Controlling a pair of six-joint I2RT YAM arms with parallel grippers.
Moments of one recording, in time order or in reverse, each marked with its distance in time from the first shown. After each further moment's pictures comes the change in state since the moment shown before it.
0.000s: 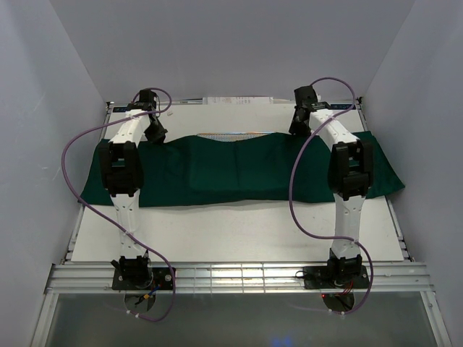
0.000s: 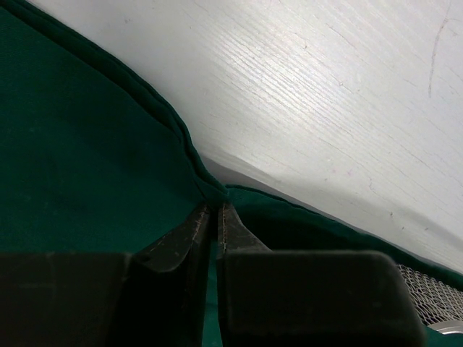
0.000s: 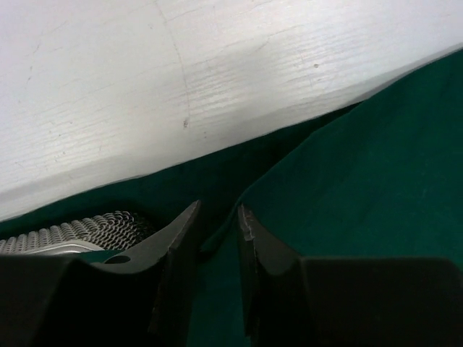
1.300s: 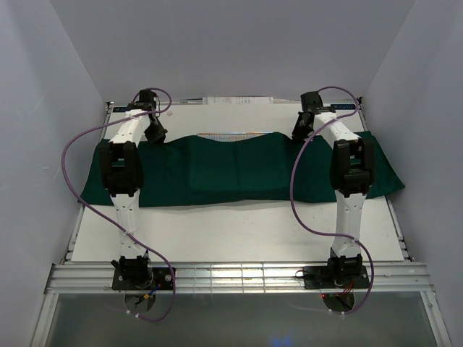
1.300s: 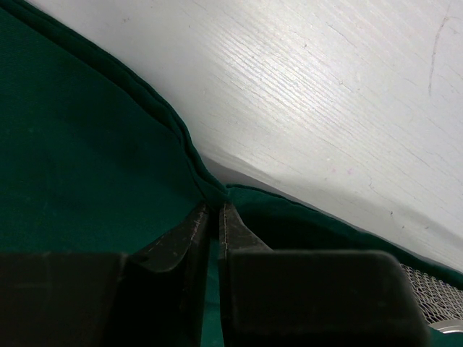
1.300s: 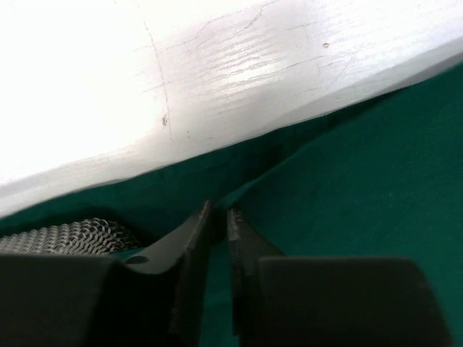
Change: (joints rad) left arm 0.000 0.000 -0.001 0.000 0.004 0.002; right arm -0.058 0.038 -0.049 0.035 -0.142 0.029
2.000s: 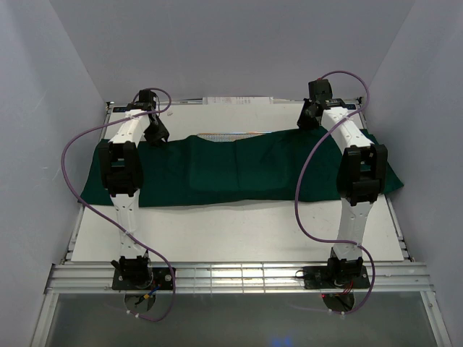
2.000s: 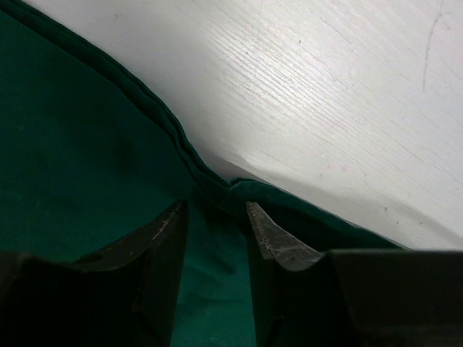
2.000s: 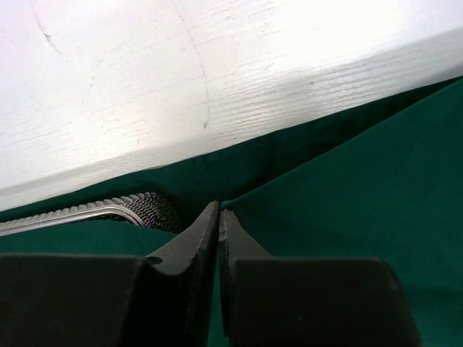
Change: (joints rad) left arm 0.000 0.000 0.000 0.000 0.018 -0.008; right arm 0.000 -0.151 -0.002 -0.001 0.014 -0.051
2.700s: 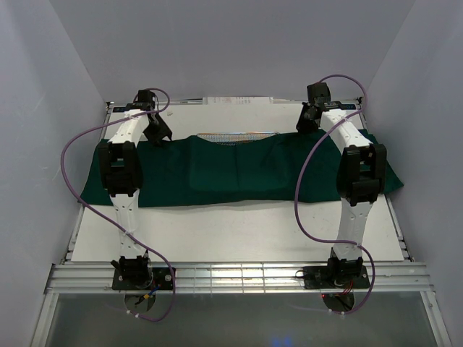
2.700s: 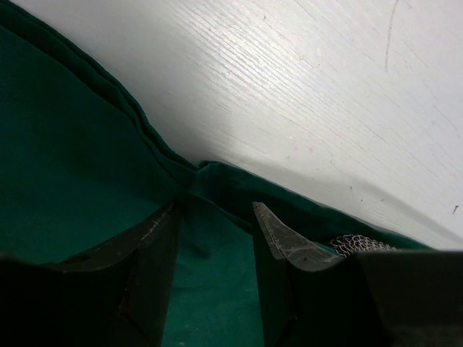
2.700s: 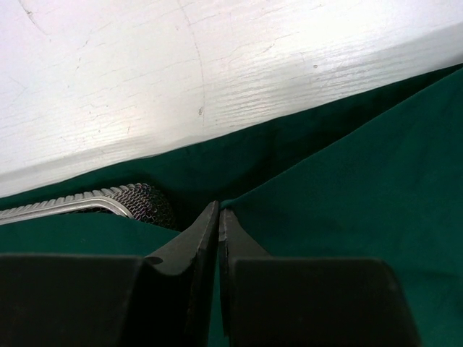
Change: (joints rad) left arm 0.004 0.000 0.001 0.001 0.121 -0.050; right arm 0.000 -0.008 -0.039 0.005 -0.011 -0.009
